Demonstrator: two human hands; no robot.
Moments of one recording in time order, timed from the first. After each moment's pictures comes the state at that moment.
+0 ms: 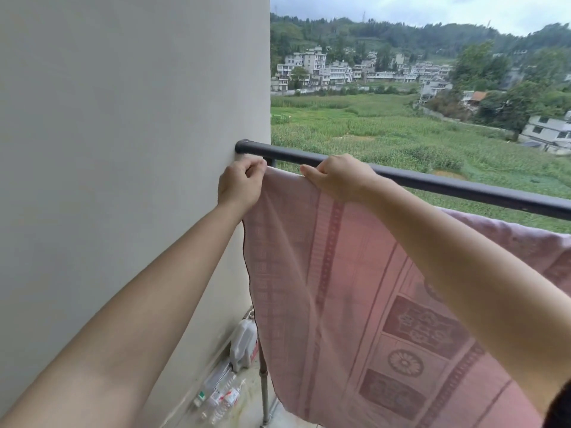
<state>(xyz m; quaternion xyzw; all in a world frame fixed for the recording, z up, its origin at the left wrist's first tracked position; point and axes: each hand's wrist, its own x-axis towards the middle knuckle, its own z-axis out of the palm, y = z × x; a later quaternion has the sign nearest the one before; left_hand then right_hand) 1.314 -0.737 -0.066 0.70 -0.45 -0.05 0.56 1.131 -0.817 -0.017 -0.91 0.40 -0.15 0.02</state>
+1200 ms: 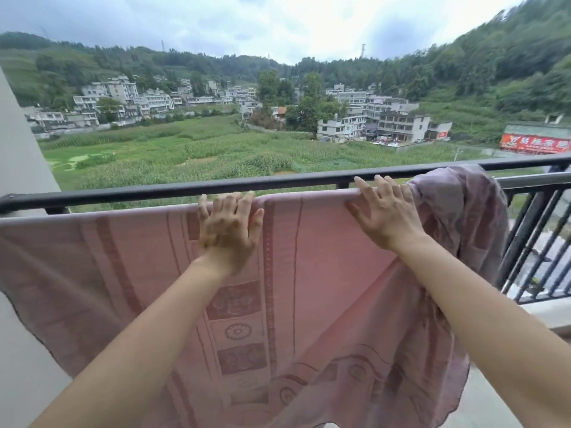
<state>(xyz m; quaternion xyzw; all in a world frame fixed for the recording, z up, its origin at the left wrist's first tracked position) 0.977 -0.741 -0.066 0.52 -0.76 0.21 0.33 0.662 -0.715 -0.056 -0.66 0.69 -0.20 -0.23</state>
